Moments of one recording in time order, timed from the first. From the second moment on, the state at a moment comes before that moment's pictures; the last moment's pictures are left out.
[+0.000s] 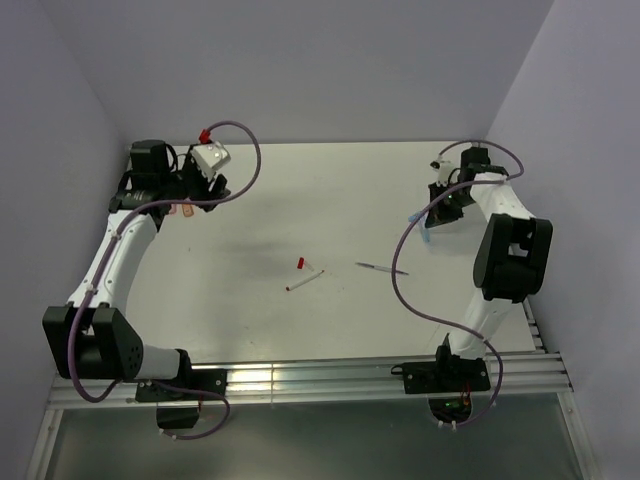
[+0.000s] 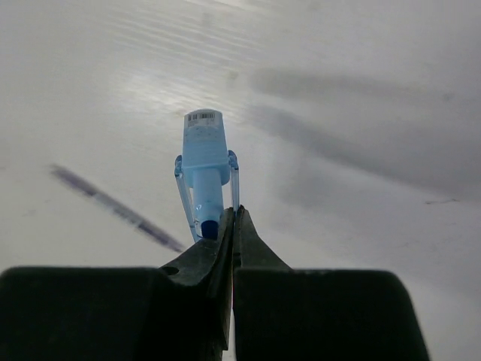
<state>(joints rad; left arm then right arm) -0.05 1.38 1.27 -0.41 0.59 0.61 -0.18 1.87 1.41 -0.82 -0.38 -0.28</state>
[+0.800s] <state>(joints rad) -0.89 1.29 0.62 0.17 0.33 1.74 0.36 1.75 1.35 -0.87 -0.66 -0.07</state>
